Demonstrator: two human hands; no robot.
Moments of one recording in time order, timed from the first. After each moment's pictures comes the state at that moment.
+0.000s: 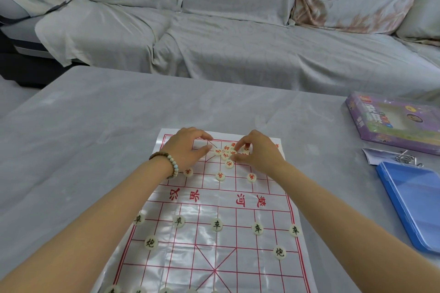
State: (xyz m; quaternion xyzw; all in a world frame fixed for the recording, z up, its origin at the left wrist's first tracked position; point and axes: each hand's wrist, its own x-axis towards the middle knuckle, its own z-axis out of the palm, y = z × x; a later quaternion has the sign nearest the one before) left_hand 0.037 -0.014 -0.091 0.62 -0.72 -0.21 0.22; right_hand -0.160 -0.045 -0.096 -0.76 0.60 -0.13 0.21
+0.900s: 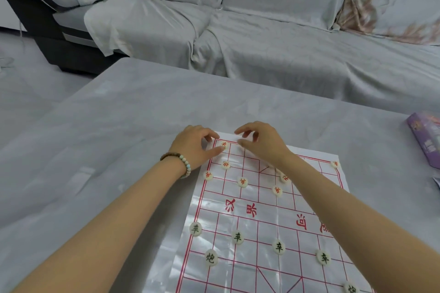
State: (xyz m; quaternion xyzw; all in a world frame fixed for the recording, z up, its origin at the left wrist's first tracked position) left_hand 0.129 -0.016 -0.106 0.70 -0.66 -0.16 0.23; right_hand -0.049 -0.073 -0.092 -0.81 0.51 -0.18 0.24
